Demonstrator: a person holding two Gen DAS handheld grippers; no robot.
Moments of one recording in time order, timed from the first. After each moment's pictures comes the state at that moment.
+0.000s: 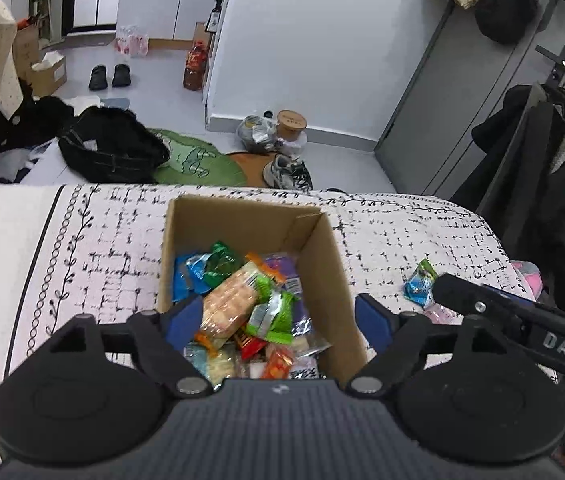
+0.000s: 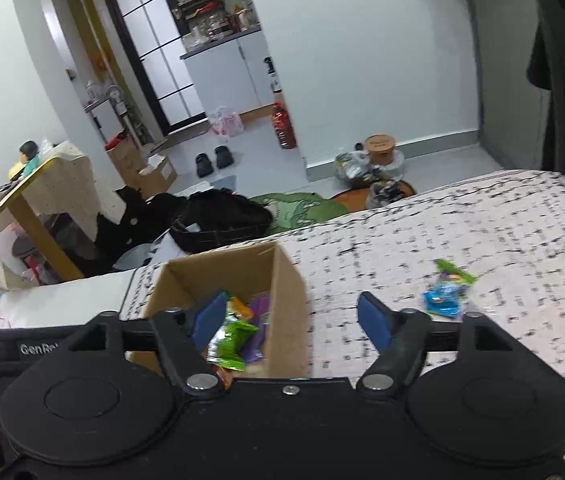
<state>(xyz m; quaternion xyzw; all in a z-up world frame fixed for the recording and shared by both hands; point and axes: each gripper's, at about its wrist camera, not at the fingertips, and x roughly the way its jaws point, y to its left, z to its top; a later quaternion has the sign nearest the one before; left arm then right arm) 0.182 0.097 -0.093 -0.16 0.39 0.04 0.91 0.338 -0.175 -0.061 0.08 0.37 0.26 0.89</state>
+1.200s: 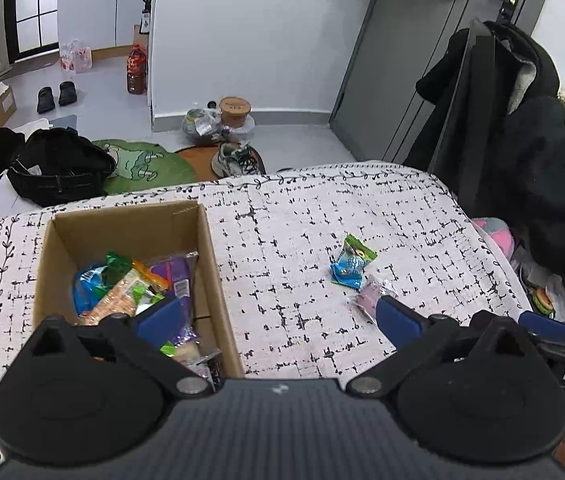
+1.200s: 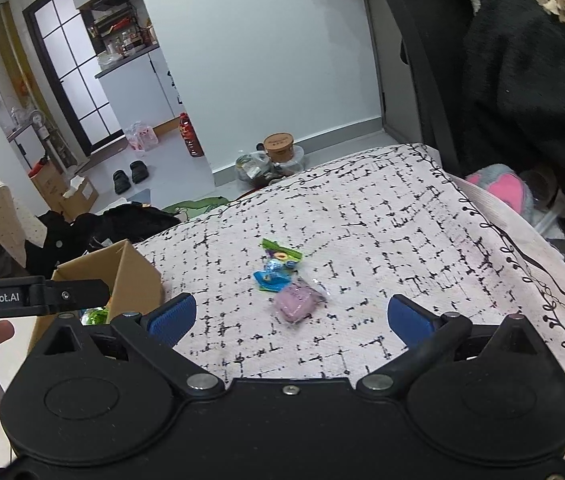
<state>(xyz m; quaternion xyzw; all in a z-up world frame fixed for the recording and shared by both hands) 0.220 -0.001 -0.091 -0.10 0.41 -0.02 0.90 0.337 -0.297 -0.085 0.09 0.39 0.14 0.91</state>
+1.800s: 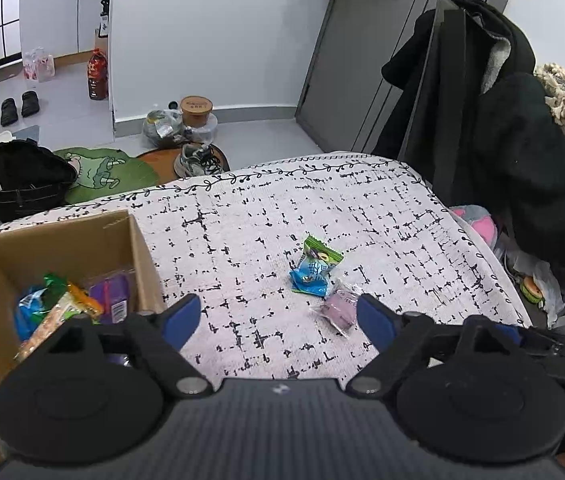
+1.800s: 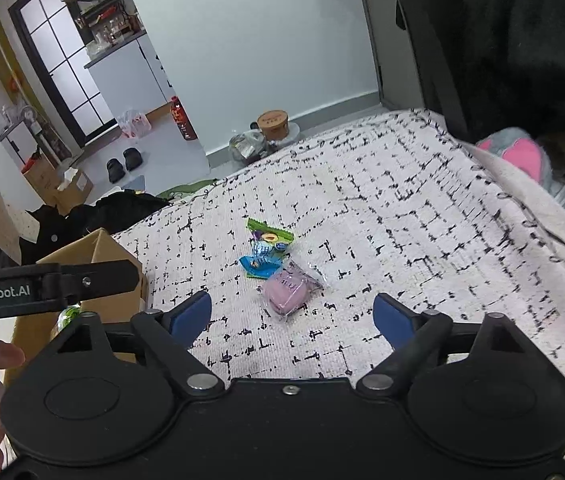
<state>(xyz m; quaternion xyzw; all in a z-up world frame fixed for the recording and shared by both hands) 0.253 -0.030 -0.114 -0.09 0.41 -0.07 0.90 0.365 -0.290 -0.120 0.11 0.43 0.14 0.89</state>
